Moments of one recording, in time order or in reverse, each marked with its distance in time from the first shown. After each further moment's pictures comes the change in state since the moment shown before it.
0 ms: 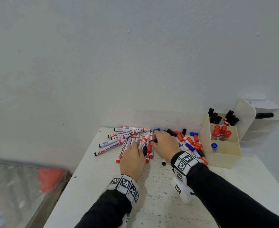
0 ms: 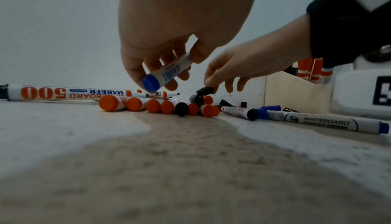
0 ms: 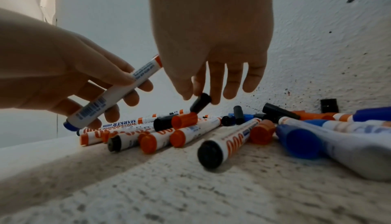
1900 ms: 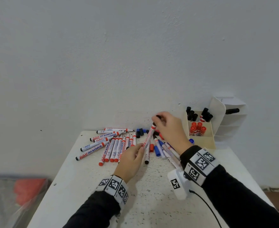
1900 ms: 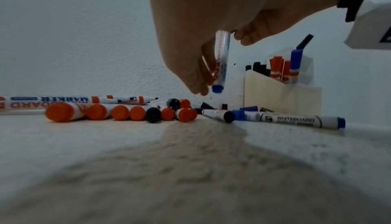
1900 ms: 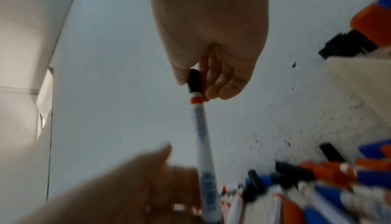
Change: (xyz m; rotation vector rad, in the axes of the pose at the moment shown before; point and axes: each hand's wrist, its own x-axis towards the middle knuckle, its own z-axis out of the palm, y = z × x) left_hand -0.011 0.034 0.001 -0.337 -0.291 0.229; right_hand -0.033 0.016 -0.088 0.602 0.353 0.073
